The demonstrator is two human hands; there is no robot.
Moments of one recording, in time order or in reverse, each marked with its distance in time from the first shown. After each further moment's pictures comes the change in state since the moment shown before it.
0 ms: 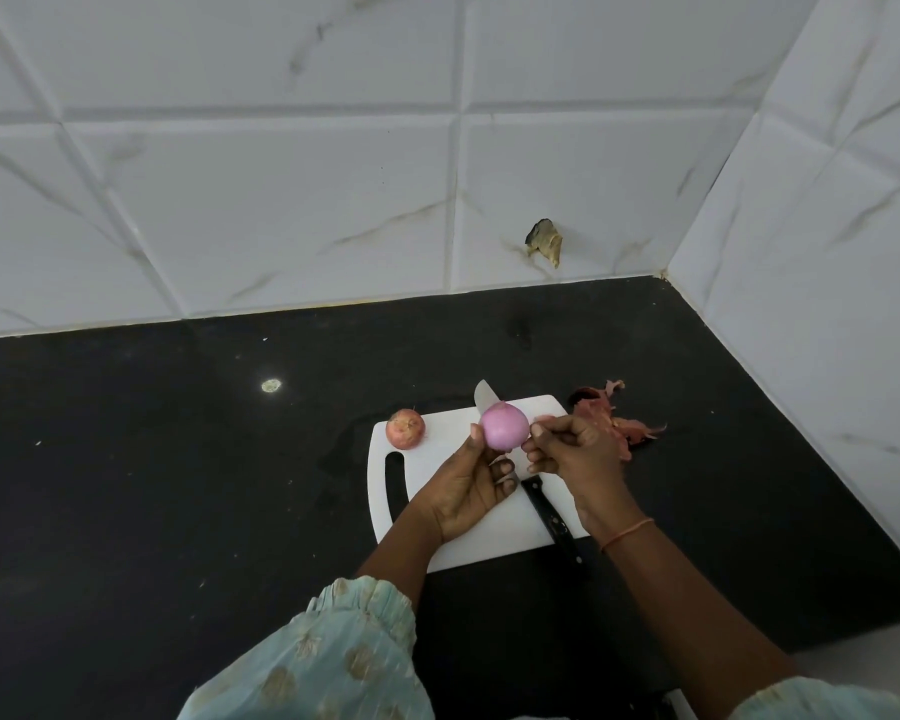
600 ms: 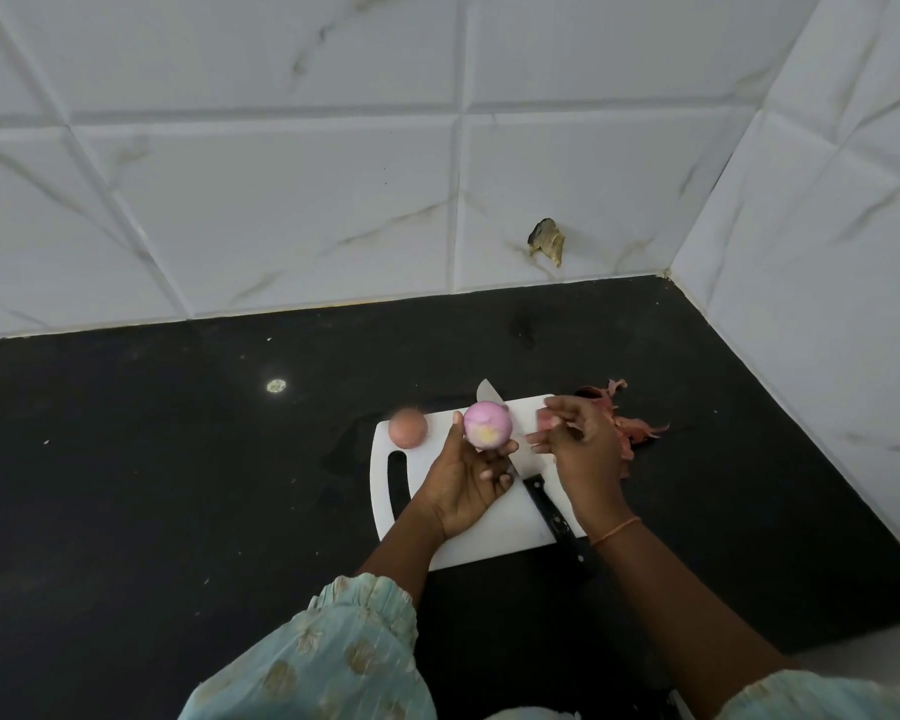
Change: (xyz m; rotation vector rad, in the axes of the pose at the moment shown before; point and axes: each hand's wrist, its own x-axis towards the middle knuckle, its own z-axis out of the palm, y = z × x) left_hand -0.008 0.011 0.012 -0.125 0.066 -0.027; right_hand 0.005 0.005 0.005 -0.252 0.171 -0.226
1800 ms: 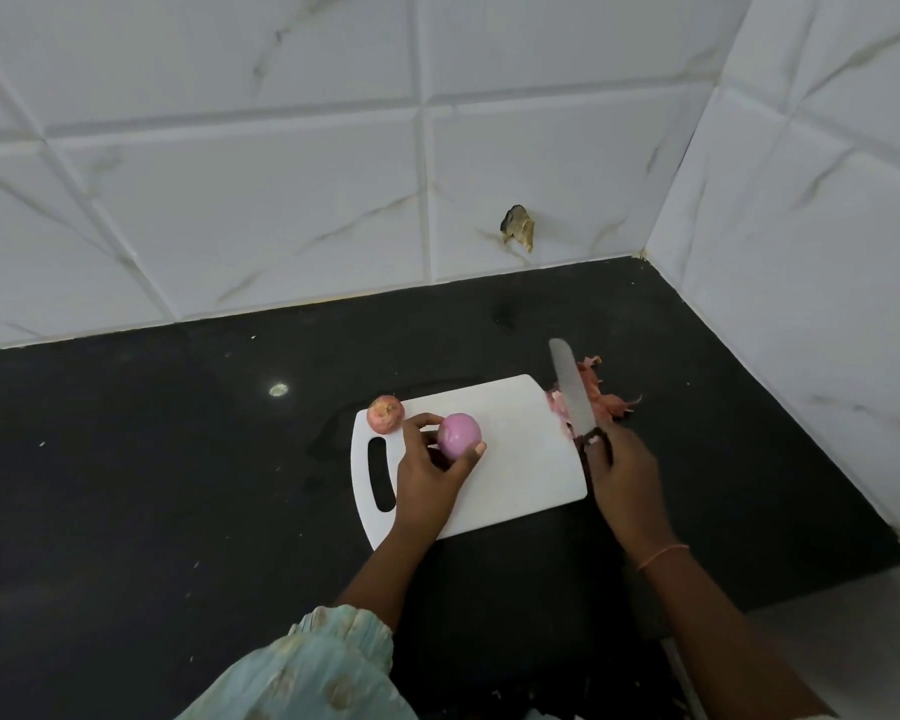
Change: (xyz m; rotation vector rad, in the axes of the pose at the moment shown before) left_hand -0.040 -0.026 0.001 1.110 0.484 0.661; right_hand -0.030 0.027 -0.084 -0.533 -0.001 -0.112
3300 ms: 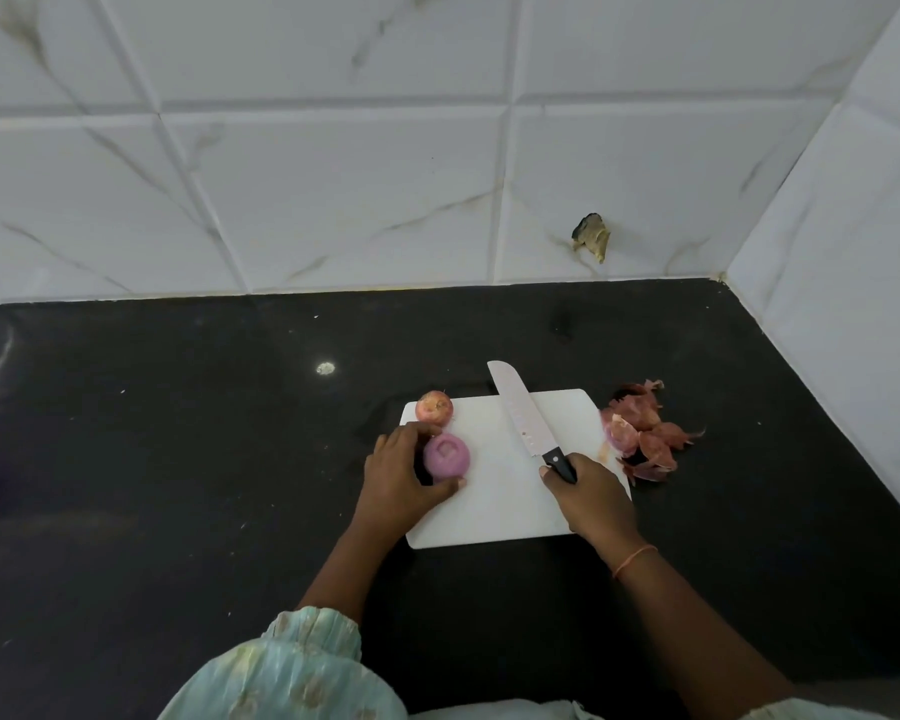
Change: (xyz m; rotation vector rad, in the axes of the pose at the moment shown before) left_hand 0.005 -0.022 -0.081 0.493 -0.034 0.083; right_hand 0.009 -0.032 0.061 -0.209 -0.430 0.173
